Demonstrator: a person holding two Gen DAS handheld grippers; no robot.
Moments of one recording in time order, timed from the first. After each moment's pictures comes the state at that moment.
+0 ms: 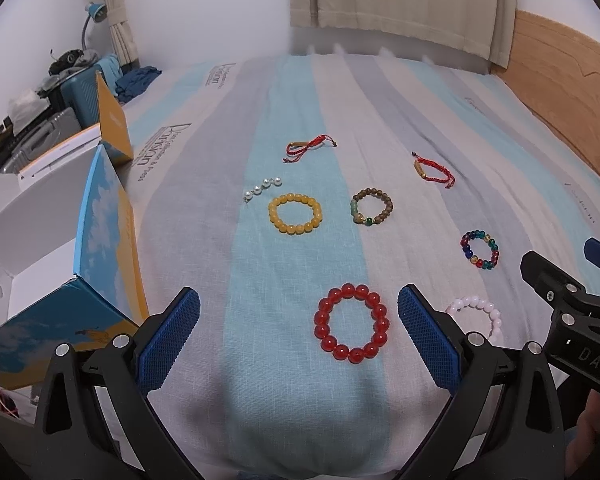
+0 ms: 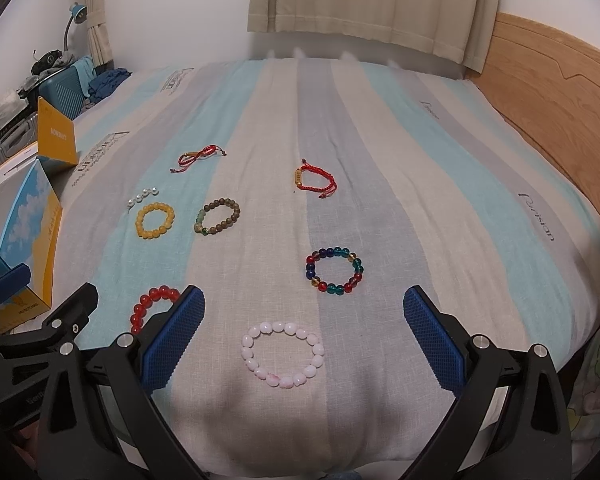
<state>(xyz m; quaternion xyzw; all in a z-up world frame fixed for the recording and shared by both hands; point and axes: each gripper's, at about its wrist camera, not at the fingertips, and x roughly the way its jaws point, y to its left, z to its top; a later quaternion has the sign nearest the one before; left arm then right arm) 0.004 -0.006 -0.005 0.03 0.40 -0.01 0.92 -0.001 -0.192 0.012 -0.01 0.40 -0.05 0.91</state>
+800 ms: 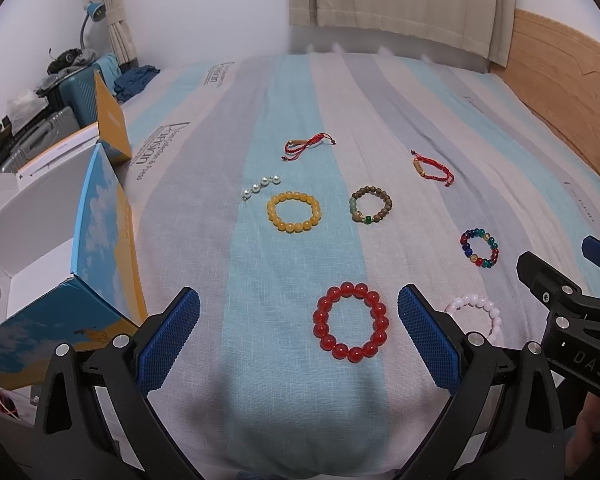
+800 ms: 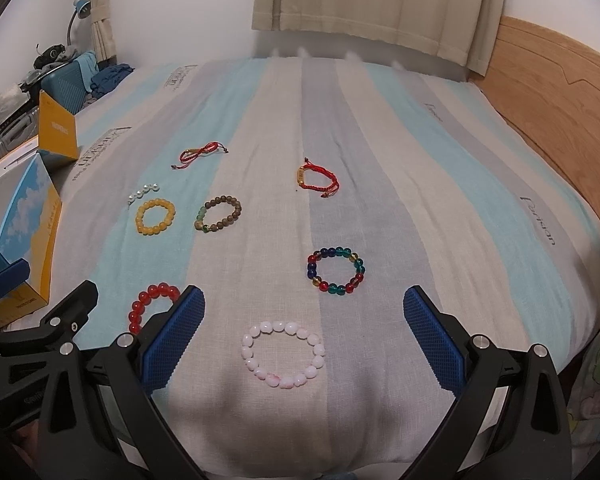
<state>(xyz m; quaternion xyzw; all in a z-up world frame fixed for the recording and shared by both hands) 0.004 -0.008 -0.006 0.03 0.40 -0.01 0.92 0.001 -0.190 0.011 -0.02 0.40 -0.04 0.91</state>
